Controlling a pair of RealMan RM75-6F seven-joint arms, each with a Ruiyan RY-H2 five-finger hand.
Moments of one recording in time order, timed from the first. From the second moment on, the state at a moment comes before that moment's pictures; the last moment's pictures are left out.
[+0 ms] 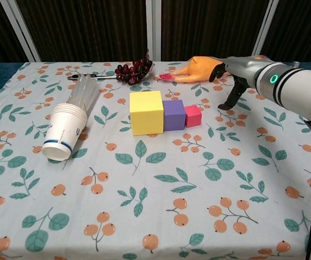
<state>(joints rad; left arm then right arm) -0.04 -1.23 -0.02 -1.43 1.49 1.49 -0.04 0.89 -1.70 0.31 -1.35 -0.51 0.96 -0.68</state>
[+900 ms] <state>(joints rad) -0.04 -1.22 -0.02 -1.45 1.48 1.48 -0.02 1.00 -1.87 0.33 -1.05 -0.50 0.83 -0.61</state>
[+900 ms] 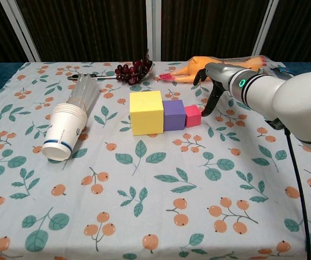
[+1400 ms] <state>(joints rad) -0.03 -1.22 -0.02 -1.44 1.48 1.48 -0.03 1.00 -1.88 0.32 -1.05 -0.52 0.84 -0.60</state>
